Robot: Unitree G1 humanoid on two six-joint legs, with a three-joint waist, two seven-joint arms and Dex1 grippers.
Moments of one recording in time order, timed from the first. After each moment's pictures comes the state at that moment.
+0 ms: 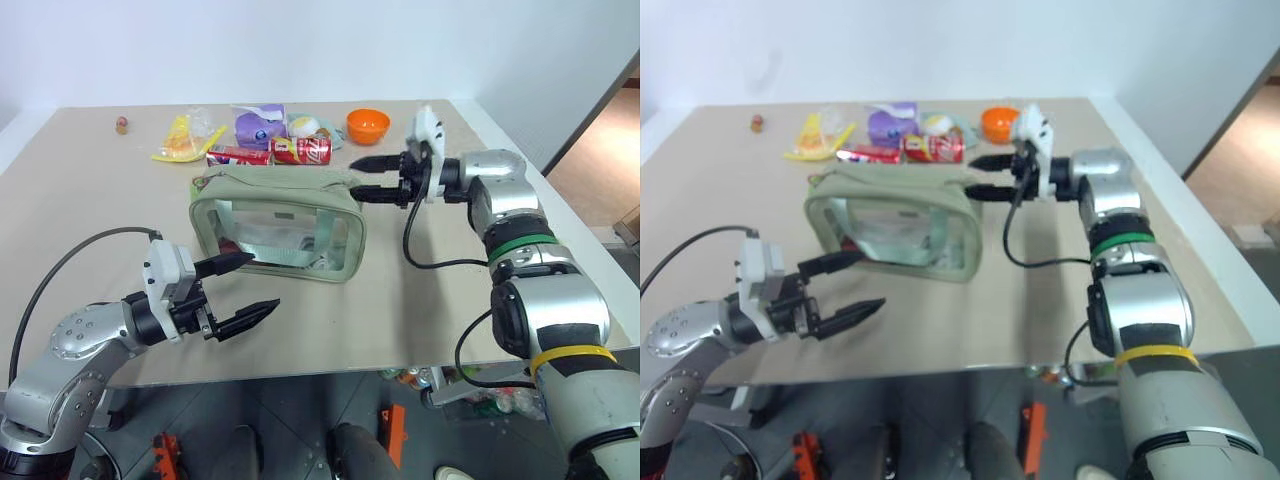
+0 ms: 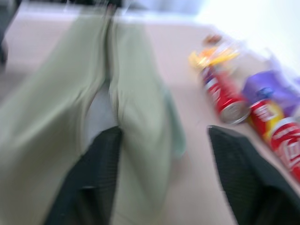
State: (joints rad) left arm -0.06 0.66 0.15 -0.55 -0.71 0.44 -0.84; right arm -1.27 -0.49 -0.01 1.04 0.21 -0.02 1.37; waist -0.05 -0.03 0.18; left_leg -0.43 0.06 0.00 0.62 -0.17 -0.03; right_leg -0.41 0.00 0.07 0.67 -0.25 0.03
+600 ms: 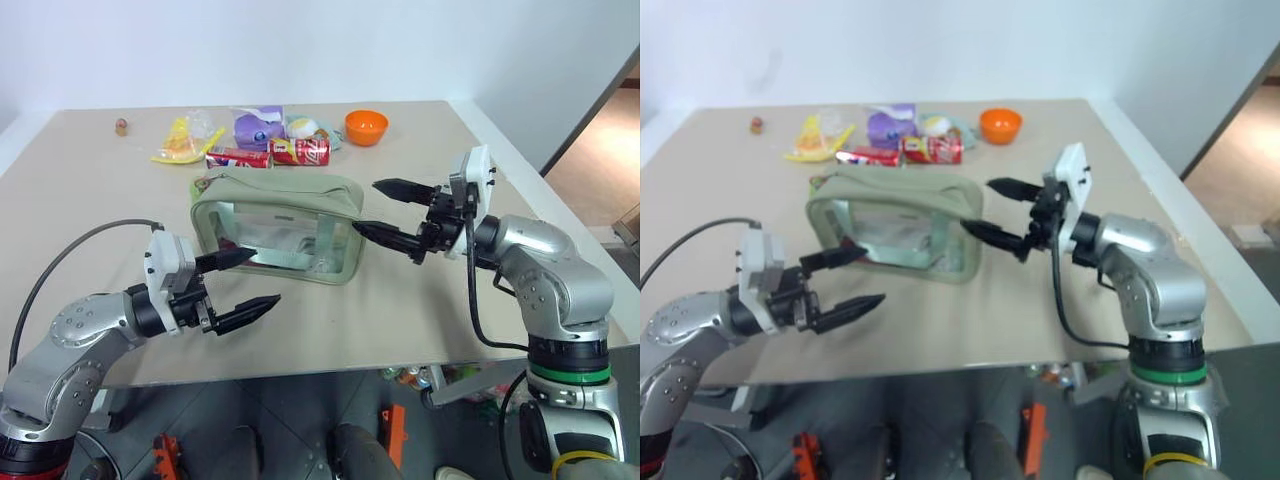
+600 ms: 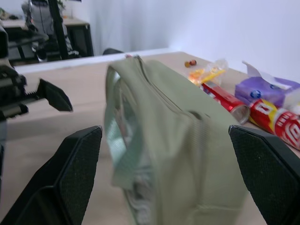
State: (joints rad) left arm -0.11 0.68 0.15 -0.52 -0.76 0.49 -0.86; right arm -0.59 -0.53 -0.12 -0.24 0.54 0.65 0.91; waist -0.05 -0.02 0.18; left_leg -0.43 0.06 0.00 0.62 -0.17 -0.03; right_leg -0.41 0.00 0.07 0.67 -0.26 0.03
